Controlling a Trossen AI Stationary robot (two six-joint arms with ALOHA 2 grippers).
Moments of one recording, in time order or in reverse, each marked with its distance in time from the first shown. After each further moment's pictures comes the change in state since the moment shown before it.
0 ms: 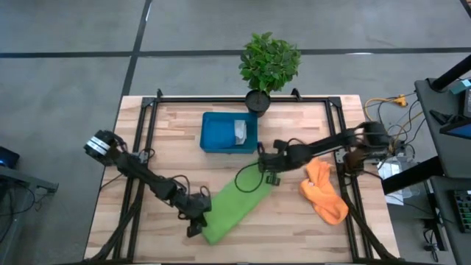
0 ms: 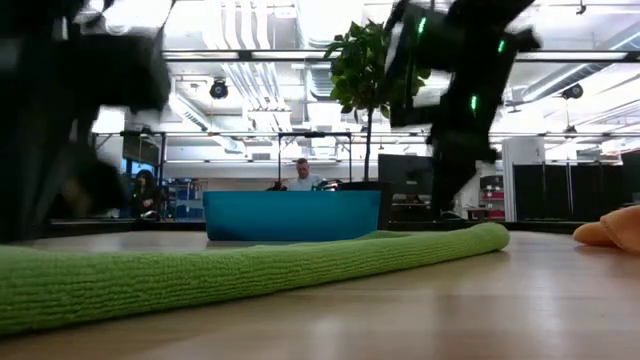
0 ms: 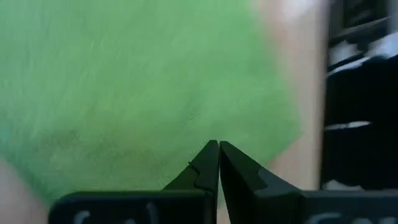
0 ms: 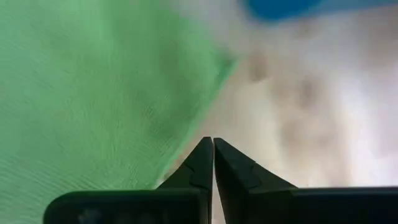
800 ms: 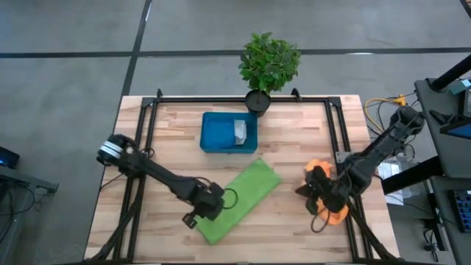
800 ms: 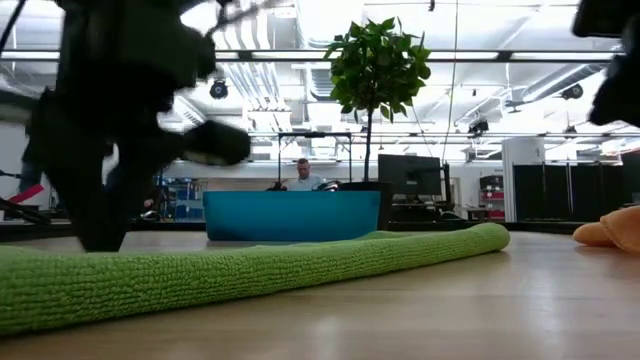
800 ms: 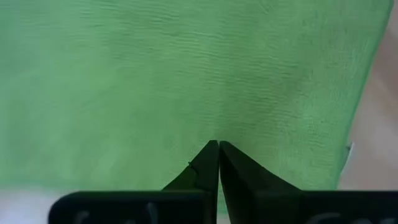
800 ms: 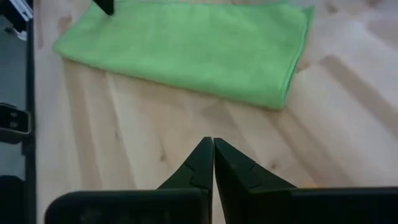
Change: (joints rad) left arm 0.109 0.173 0.397 -0.678 -0.014 1.130; right arm 0.694 -0.638 -0.403 0.120 0.270 0.870
